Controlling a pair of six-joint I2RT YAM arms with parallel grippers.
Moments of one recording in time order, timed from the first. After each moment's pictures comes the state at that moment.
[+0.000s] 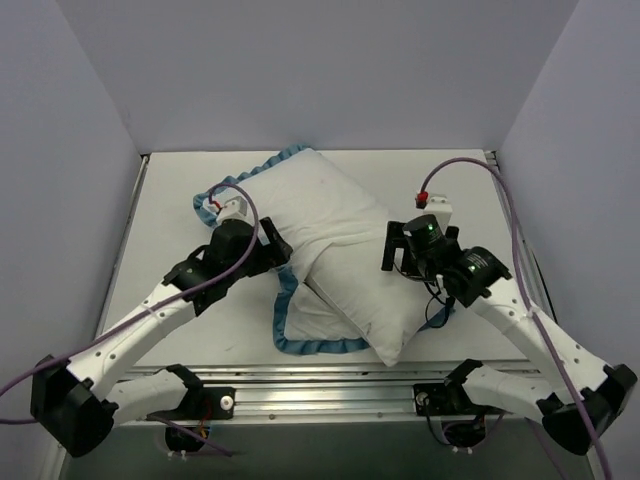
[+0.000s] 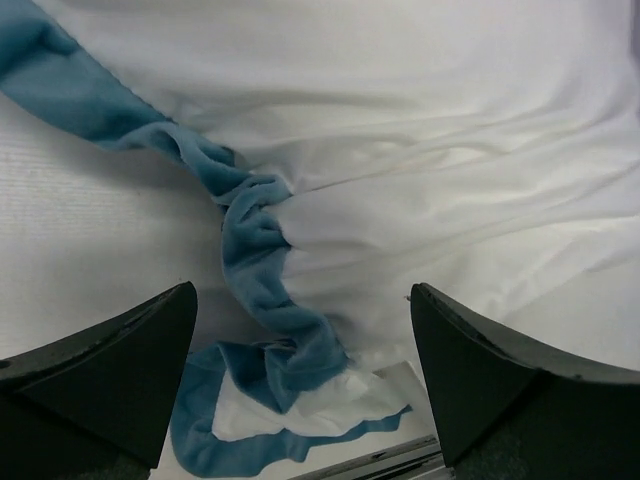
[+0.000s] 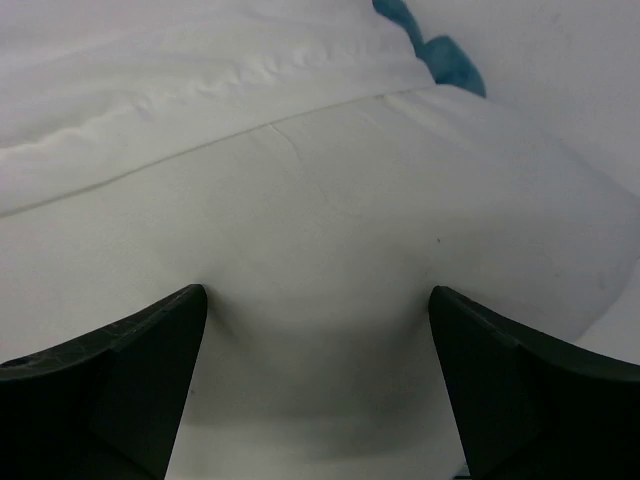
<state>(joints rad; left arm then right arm) -0.64 1.08 0.91 -0.40 -0.23 -0.83 0.66 1.03 1.08 -0.82 0.44 0.55</state>
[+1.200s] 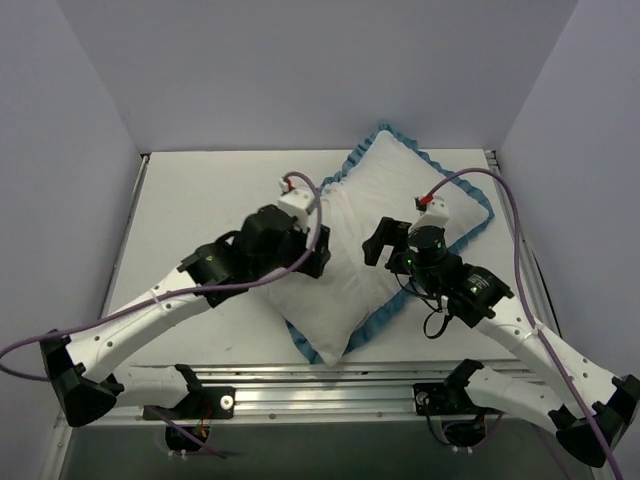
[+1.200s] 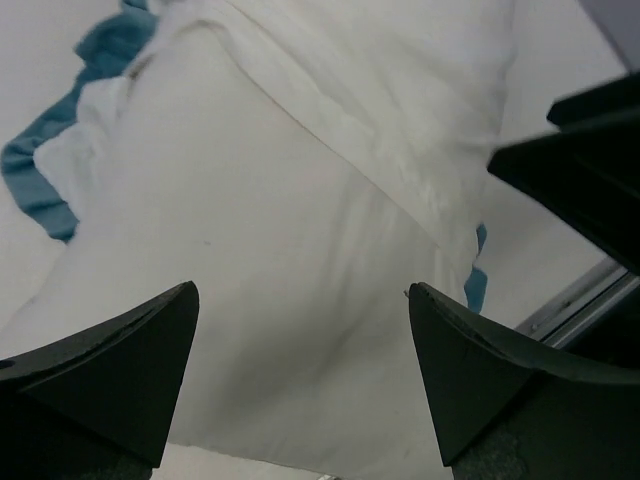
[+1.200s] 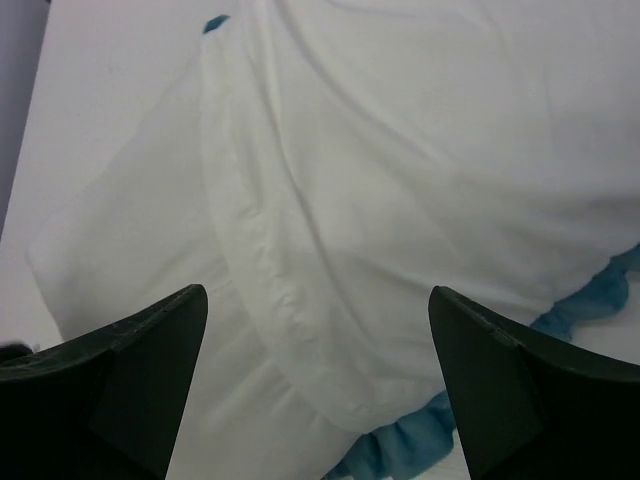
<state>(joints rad) -0.84 1.22 1.28 -0.52 -0.19 -0.35 0.73 0.97 0.94 -0.45 0.34 0.65</state>
